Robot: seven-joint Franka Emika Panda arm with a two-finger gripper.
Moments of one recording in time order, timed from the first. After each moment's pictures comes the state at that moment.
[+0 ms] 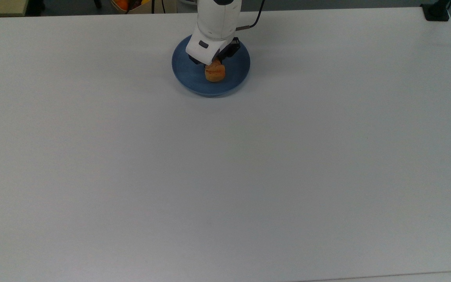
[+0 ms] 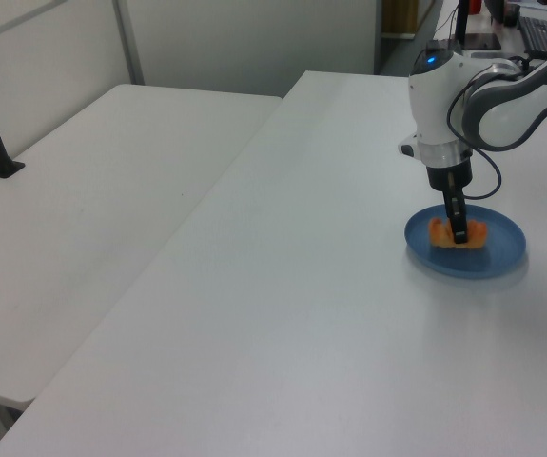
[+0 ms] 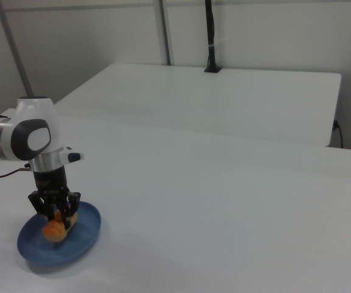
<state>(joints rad) 0.07 0.09 0.16 -2.20 -0.07 2.05 -0.08</state>
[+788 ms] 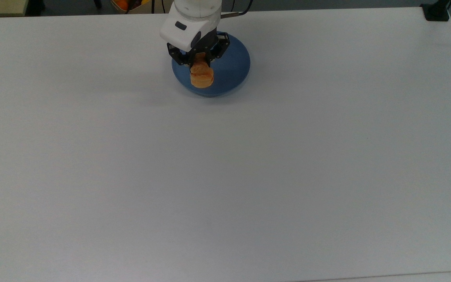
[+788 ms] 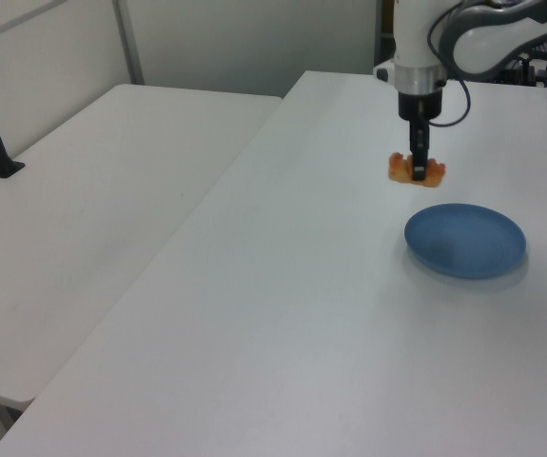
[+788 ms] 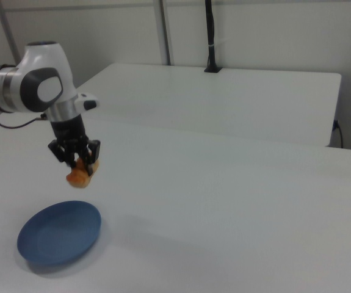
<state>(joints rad) 0.00 0.10 0.15 -1.90 -0.07 1.96 -0.13</state>
